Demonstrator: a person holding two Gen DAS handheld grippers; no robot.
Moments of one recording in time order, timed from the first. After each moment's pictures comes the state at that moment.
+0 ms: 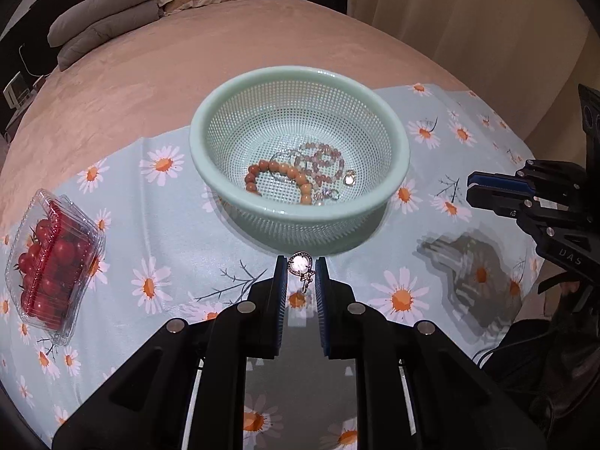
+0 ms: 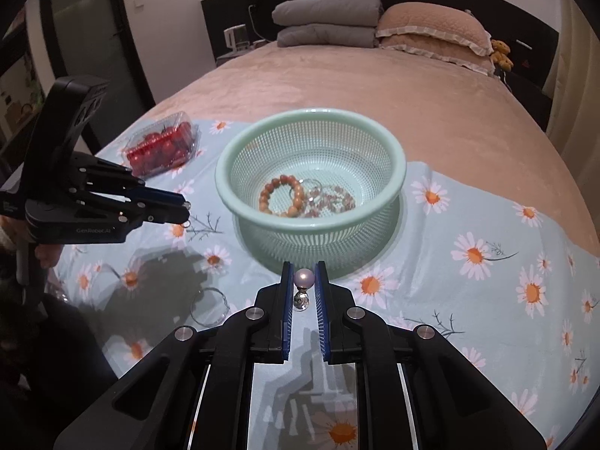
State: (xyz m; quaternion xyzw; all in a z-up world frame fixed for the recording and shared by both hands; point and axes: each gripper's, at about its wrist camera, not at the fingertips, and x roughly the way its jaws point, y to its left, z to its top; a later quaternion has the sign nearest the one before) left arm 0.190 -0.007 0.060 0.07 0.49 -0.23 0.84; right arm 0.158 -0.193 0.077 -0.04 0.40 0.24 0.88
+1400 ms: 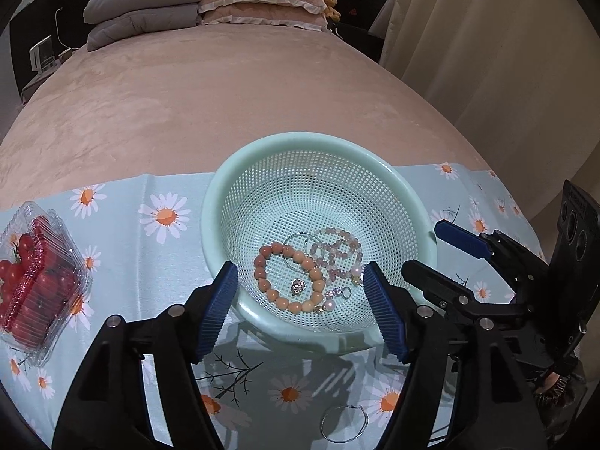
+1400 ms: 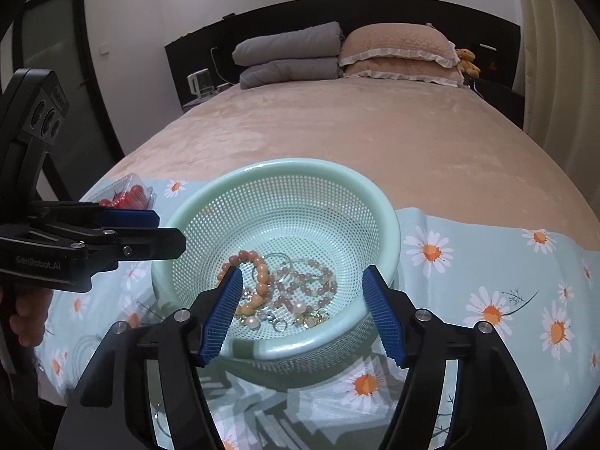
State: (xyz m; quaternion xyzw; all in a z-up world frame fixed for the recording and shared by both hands) left arm 0.256 -0.009 0.059 -0.03 0.46 -0.19 0.87; right arm 0.230 -0.178 0.044 0.01 0.35 0.17 0.92
